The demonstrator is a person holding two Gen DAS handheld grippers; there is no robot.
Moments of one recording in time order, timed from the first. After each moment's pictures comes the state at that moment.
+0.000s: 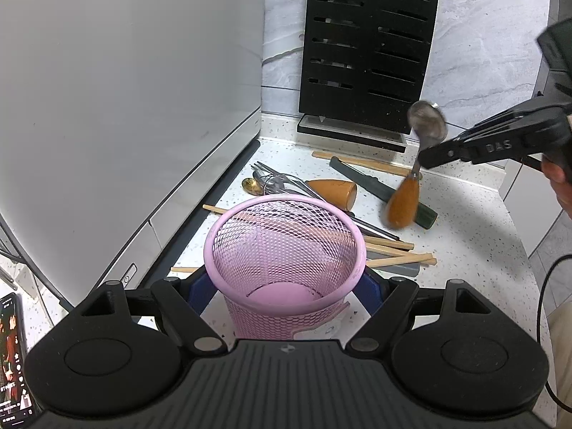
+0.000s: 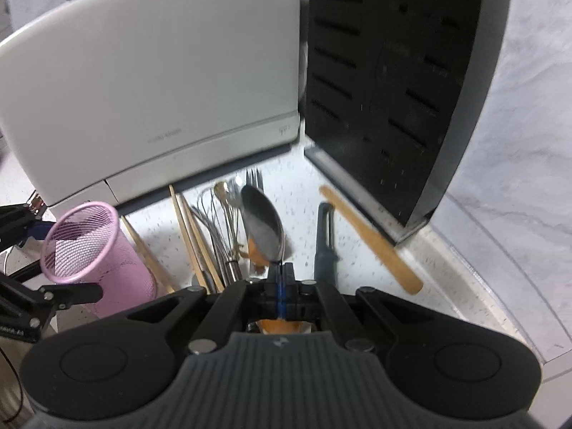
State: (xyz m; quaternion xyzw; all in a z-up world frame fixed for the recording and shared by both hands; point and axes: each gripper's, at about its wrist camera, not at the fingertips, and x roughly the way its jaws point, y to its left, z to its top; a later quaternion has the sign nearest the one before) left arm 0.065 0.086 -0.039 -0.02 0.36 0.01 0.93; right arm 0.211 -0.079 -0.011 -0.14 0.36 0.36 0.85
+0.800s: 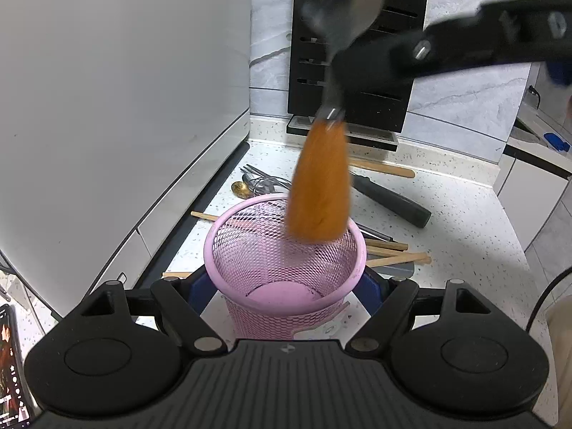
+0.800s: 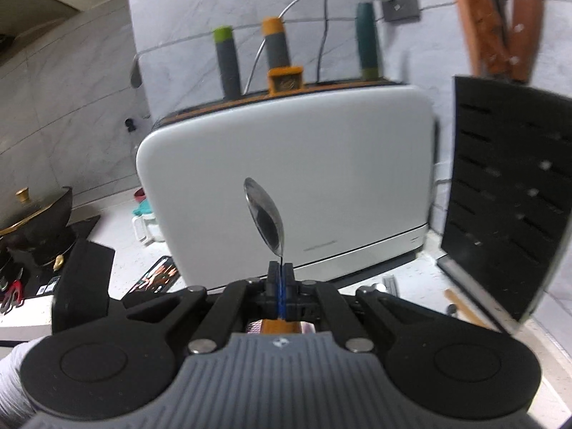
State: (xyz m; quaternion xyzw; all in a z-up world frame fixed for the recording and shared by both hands) left arm 0.070 0.085 -0.040 -0.01 0.36 -0.01 0.93; right arm 0.148 -0.033 0.047 -0.04 0.25 0.51 0.82
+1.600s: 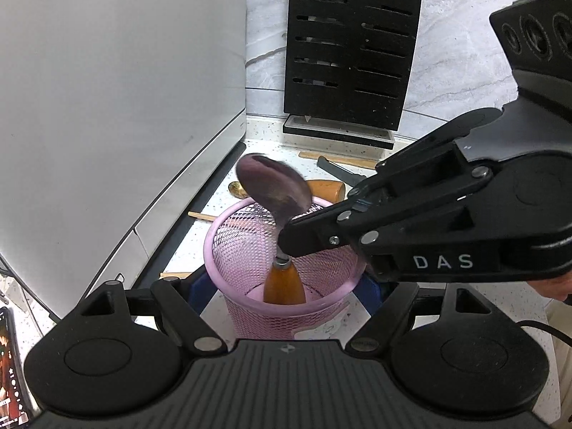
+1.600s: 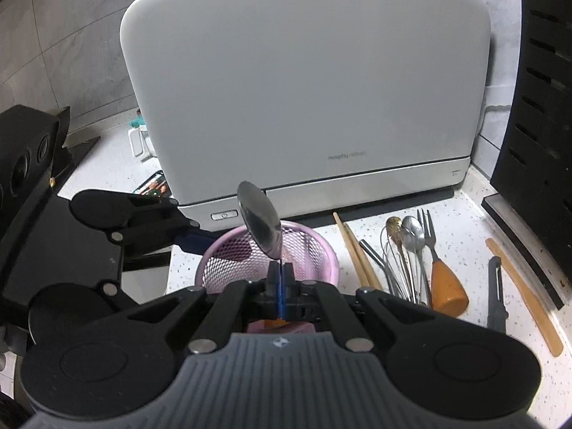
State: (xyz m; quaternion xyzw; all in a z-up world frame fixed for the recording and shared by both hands) left arm 0.068 0.081 -0.040 -0.01 0.36 -0.01 0.93; right arm 0.154 0.007 -0.018 -0.13 0.32 0.53 0.77
